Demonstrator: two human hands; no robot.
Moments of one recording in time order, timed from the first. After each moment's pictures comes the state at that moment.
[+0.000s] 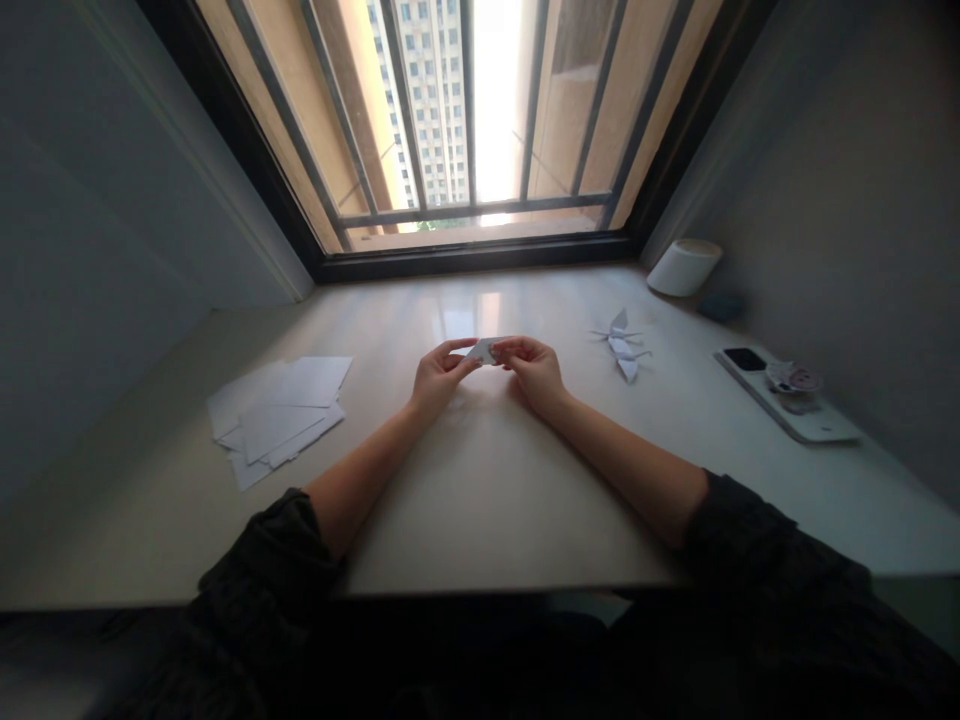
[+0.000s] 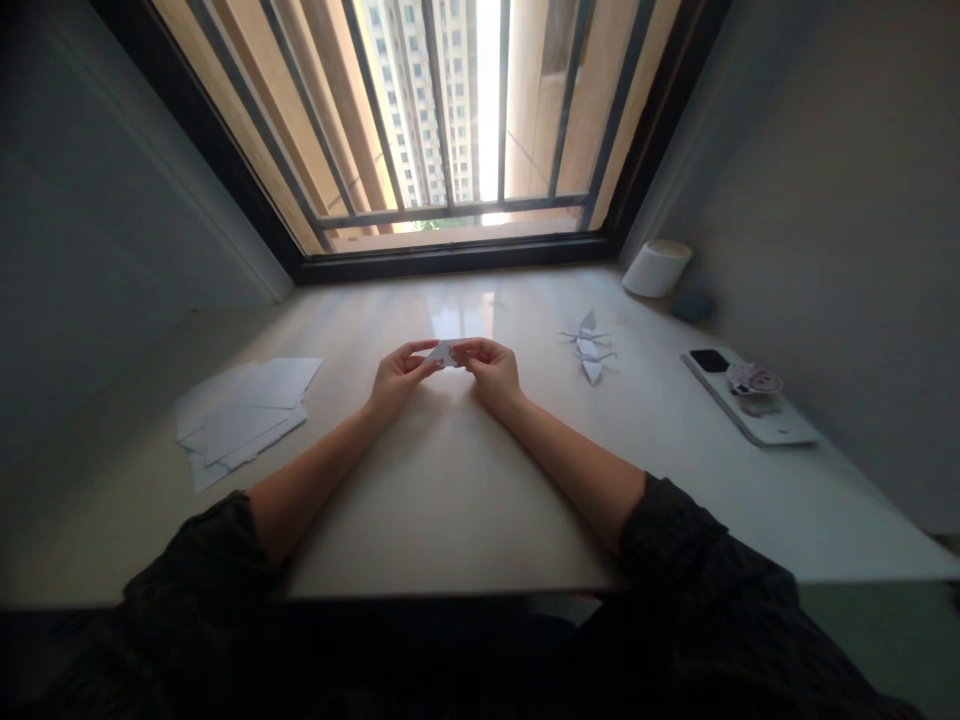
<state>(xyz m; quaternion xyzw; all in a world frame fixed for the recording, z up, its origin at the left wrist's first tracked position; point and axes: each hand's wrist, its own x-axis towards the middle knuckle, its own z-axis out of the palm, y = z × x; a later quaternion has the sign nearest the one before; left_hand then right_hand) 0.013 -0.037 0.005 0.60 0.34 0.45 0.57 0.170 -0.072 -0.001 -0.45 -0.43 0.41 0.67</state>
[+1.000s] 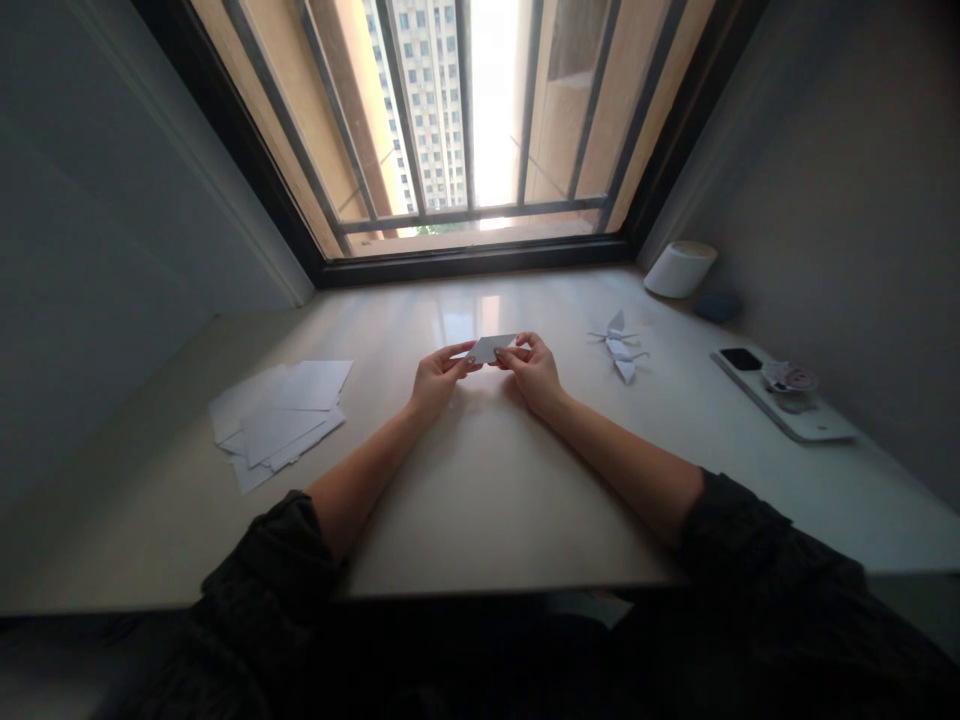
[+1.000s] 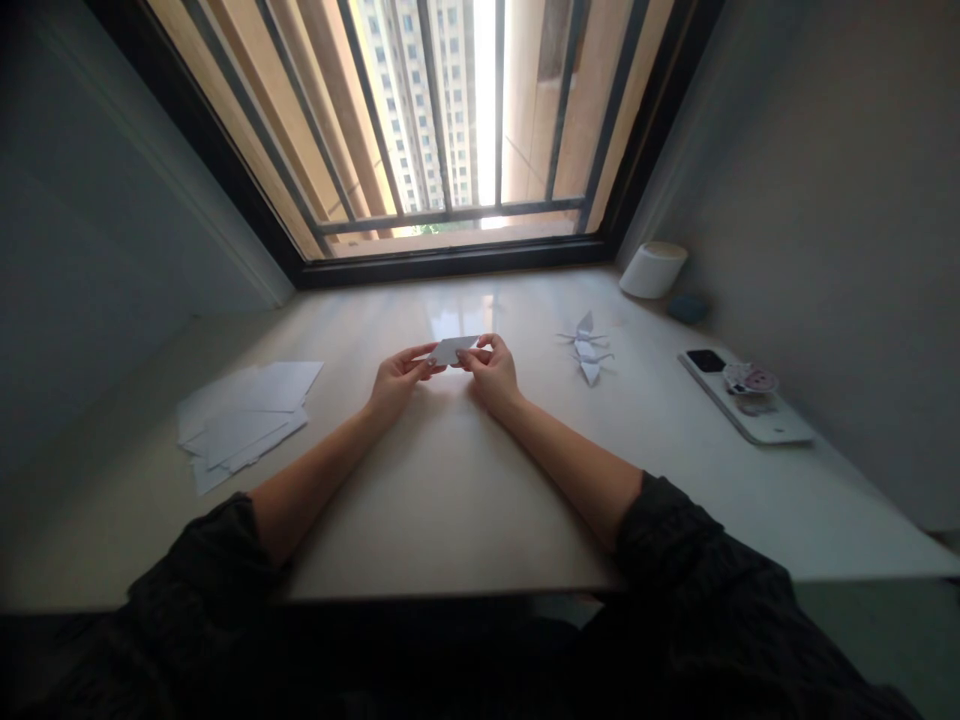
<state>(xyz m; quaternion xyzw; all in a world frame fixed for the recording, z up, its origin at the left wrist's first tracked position) 0.013 -0.033 0.004 0.60 0.35 0.44 0.57 0.169 -0.066 -0.007 -0.43 -0.37 0.45 0.69</state>
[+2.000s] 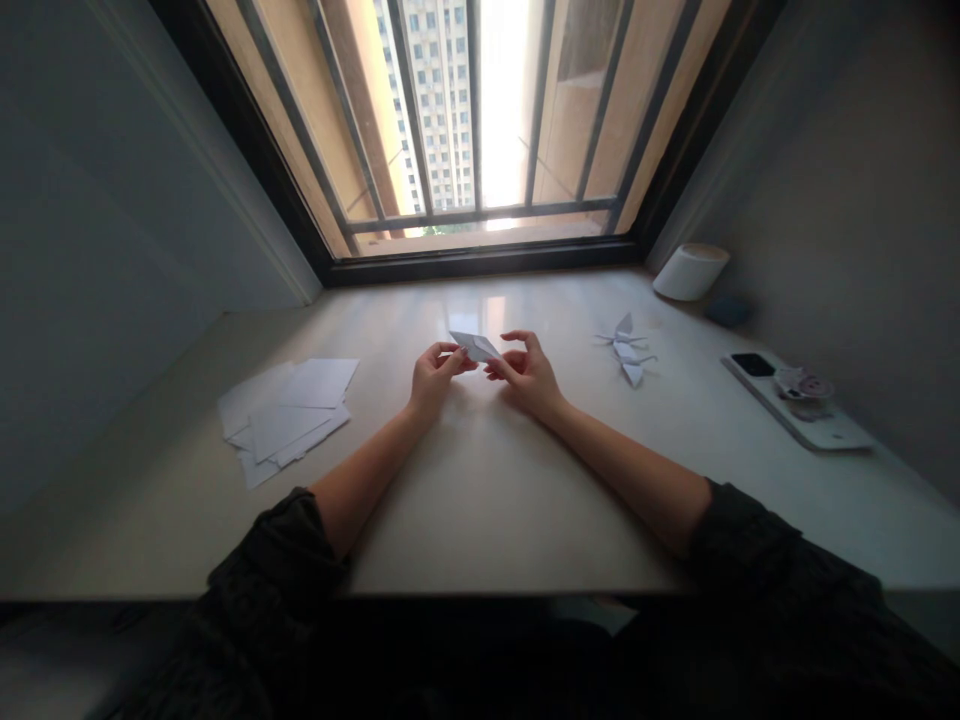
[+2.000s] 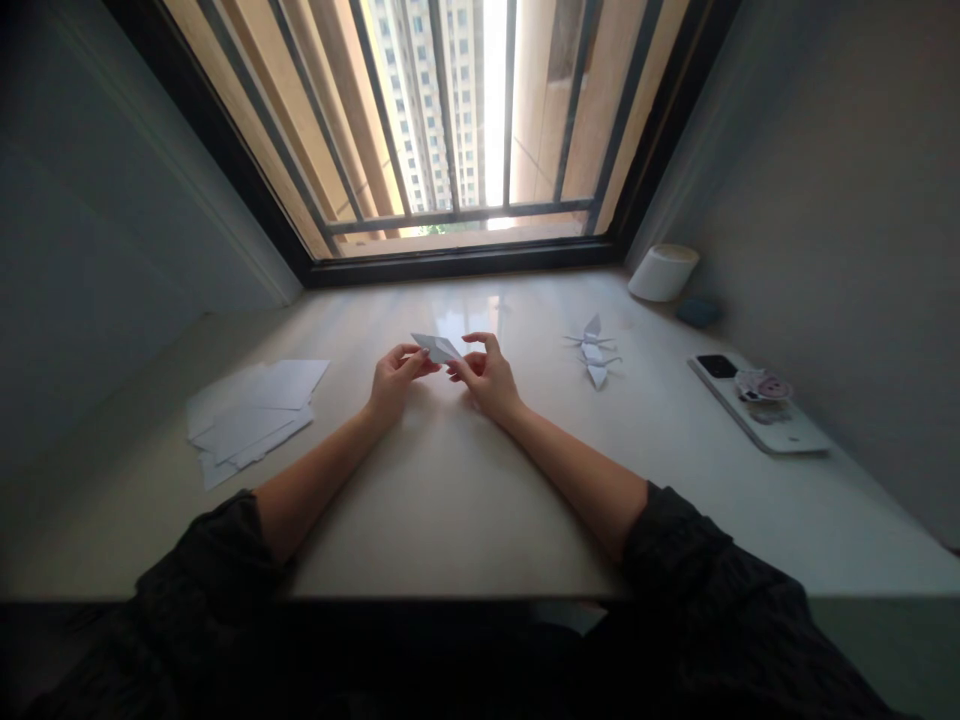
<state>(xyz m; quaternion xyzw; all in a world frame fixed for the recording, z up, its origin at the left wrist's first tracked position) 0.009 -0.030 0.002 0.53 0.36 0.51 0.58 0.169 -0.074 -0.008 -0.43 -0.51 0.42 0.62</state>
